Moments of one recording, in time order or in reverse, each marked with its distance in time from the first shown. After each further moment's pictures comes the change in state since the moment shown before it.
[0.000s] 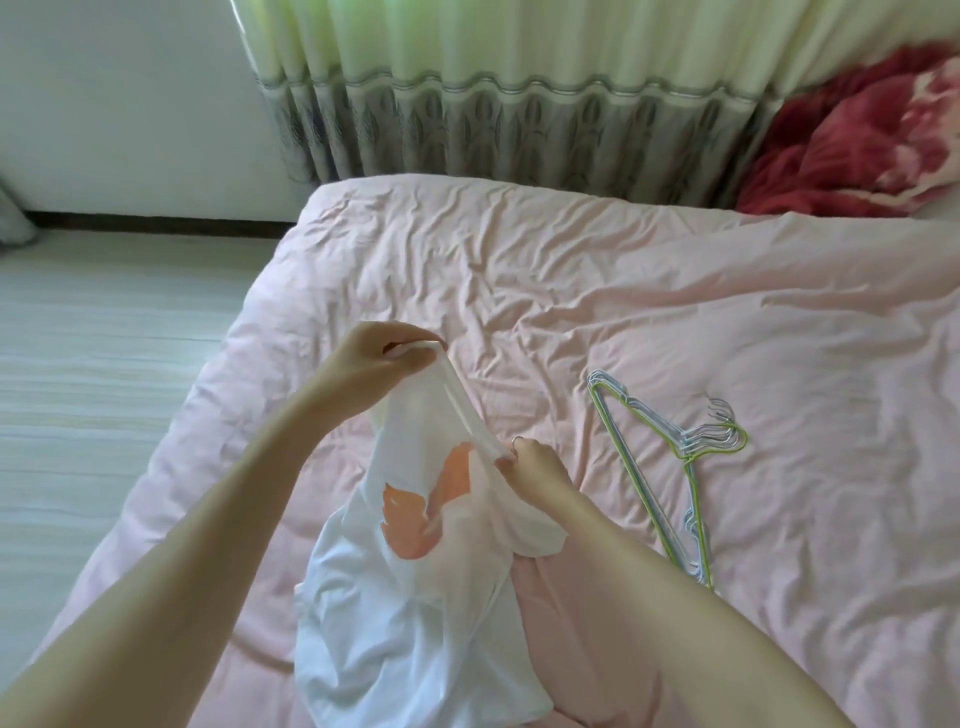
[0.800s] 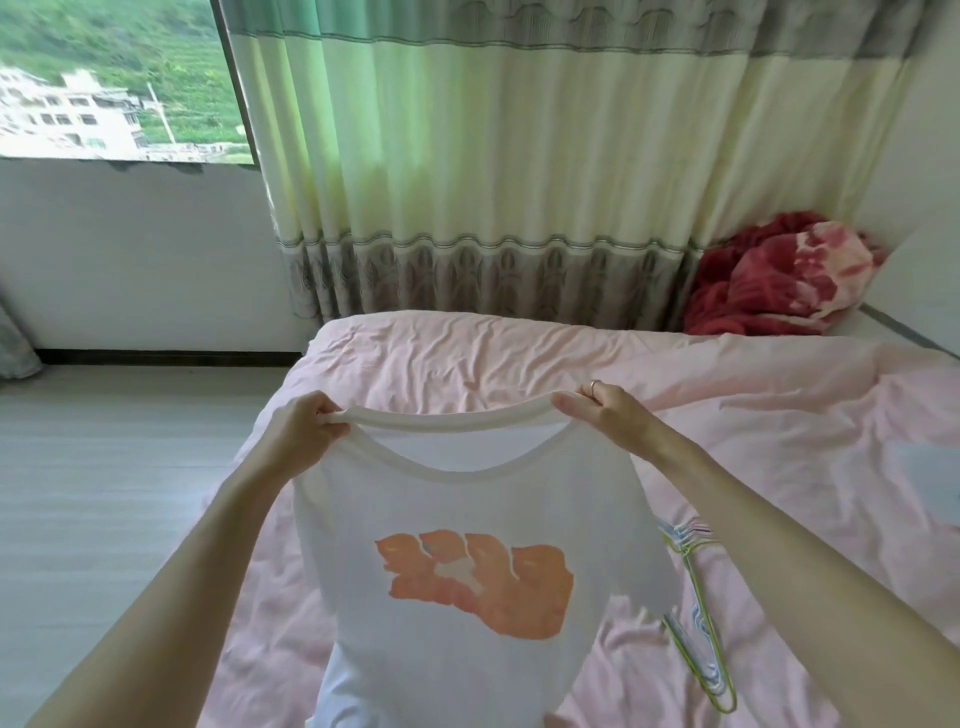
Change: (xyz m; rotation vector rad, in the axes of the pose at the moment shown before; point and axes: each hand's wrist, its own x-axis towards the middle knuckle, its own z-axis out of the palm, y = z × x) left_hand -0.003 -0.033 -0.101 0.310 0.342 -0.118; right_hand -0.054 -0.073 -0.174 0.353 0.218 -0.239
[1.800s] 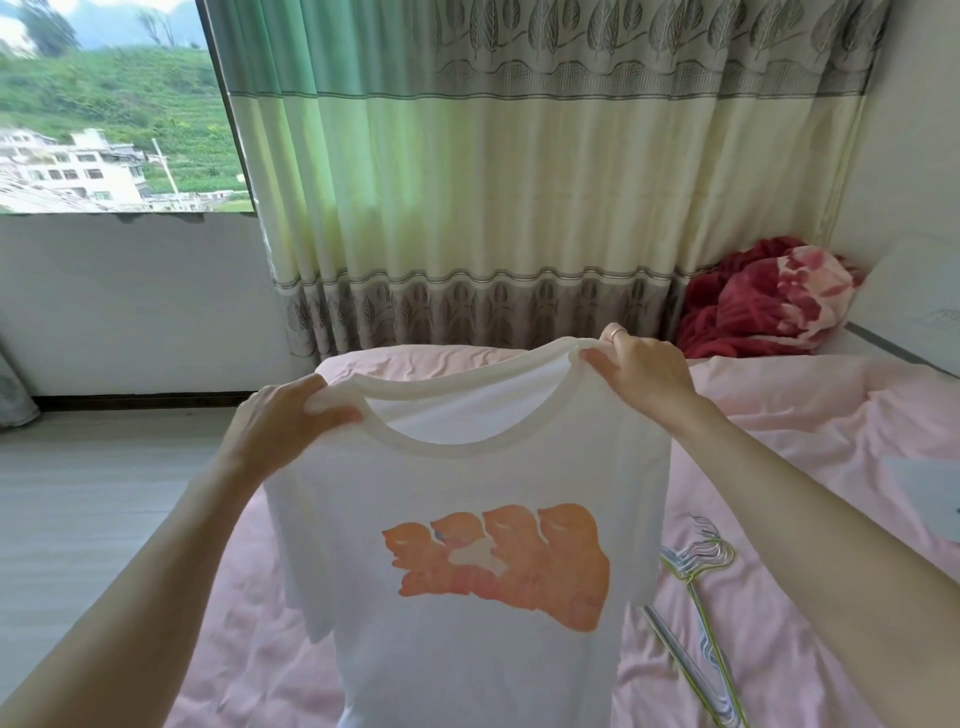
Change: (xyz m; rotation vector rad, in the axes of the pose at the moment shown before) left_hand 0.001 0.035 -0.044 0.265 0.146 0.302; right_hand 0.009 -0.039 -0.056 -0.807 0.528 -0.195
